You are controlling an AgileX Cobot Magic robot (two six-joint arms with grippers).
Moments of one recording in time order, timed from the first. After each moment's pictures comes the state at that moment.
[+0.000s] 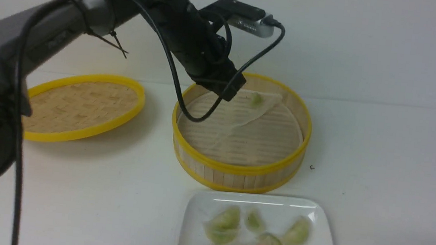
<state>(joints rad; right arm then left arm) 0.02 -0.01 0.02 0.18 0.38 -0.03 -0.36 2.19 -2.08 -0.45 1.13 0.51</state>
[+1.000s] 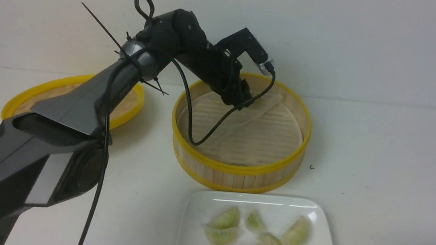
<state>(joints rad) 0.02 -0.01 0.02 0.18 0.38 -0.03 -0.34 2.65 -2.55 -0.53 0.98 0.94</state>
